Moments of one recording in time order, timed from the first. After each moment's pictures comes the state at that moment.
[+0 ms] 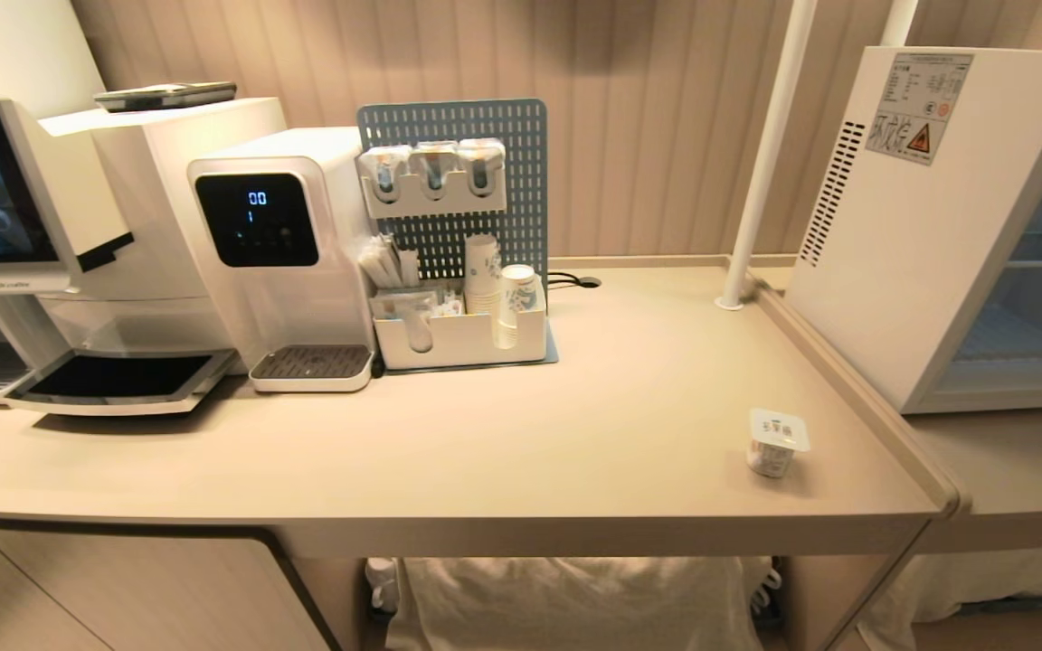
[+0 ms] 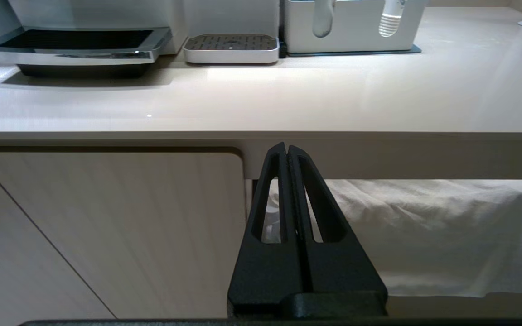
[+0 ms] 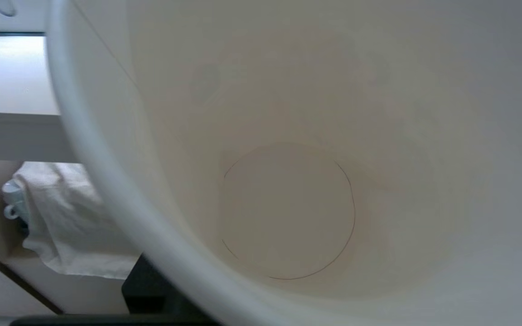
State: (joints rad) left arm 0.00 0.00 0.00 -0.02 -0.01 -0.02; right arm 0.01 0.00 -0.03 0.08 0.01 -0.08
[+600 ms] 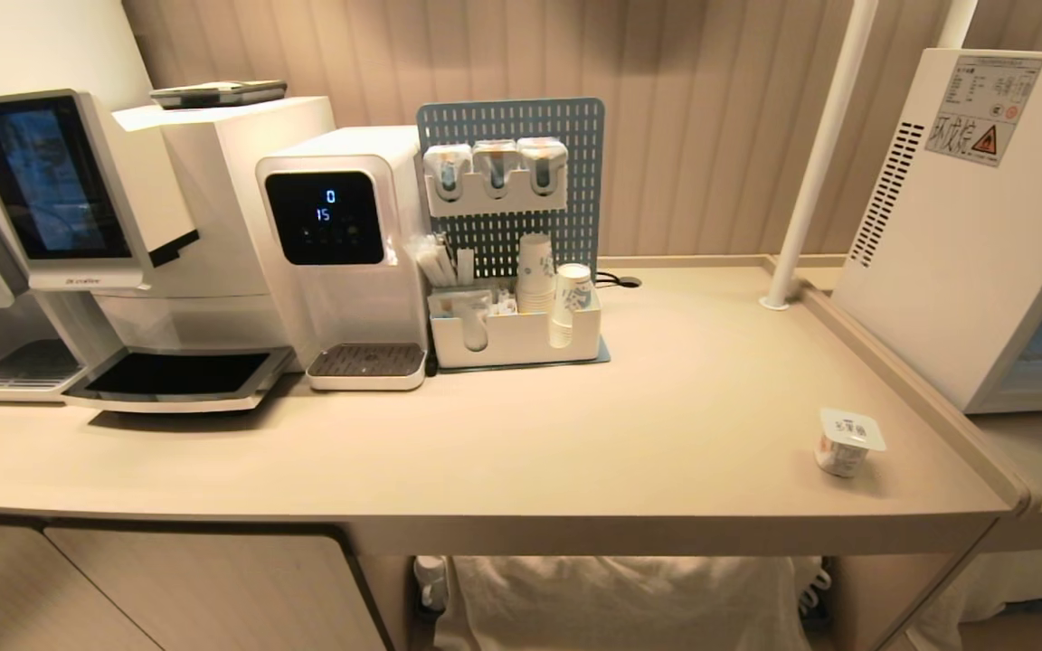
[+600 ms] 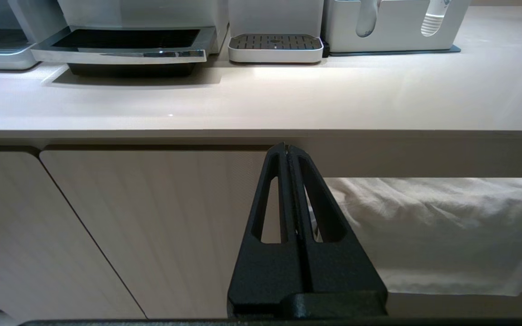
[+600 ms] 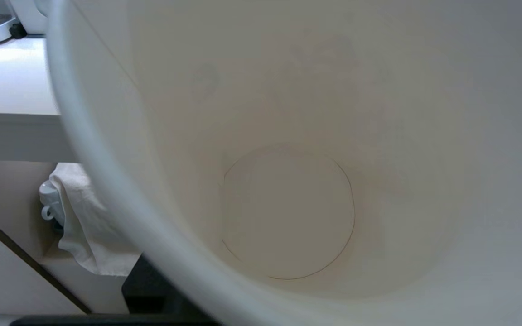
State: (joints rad) left arm 0.00 0.00 0.00 -0.02 -0.01 -0.02; right arm 0.01 0.00 -0.03 0.08 0.01 -0.07
